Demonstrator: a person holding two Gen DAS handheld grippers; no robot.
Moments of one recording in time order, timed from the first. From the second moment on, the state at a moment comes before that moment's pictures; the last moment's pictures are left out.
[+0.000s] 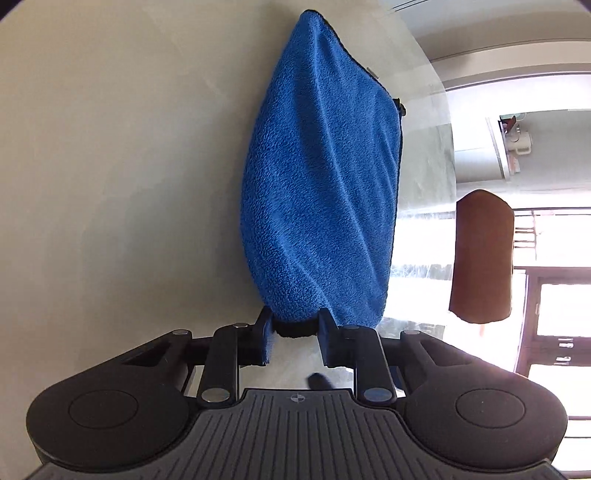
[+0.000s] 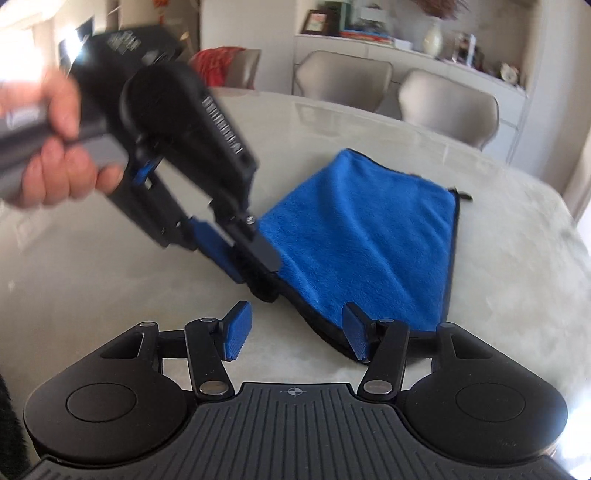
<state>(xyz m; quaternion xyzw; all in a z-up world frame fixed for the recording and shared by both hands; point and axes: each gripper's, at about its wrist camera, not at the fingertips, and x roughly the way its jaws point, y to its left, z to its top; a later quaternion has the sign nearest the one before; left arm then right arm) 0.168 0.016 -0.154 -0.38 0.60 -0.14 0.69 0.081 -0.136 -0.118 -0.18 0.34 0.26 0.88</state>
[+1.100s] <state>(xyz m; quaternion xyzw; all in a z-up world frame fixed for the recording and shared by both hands) 0.114 -0.024 -0.078 0.24 0.31 -0.35 0.85 0.145 -0.172 -0.091 0.02 0.38 0.27 0.89</state>
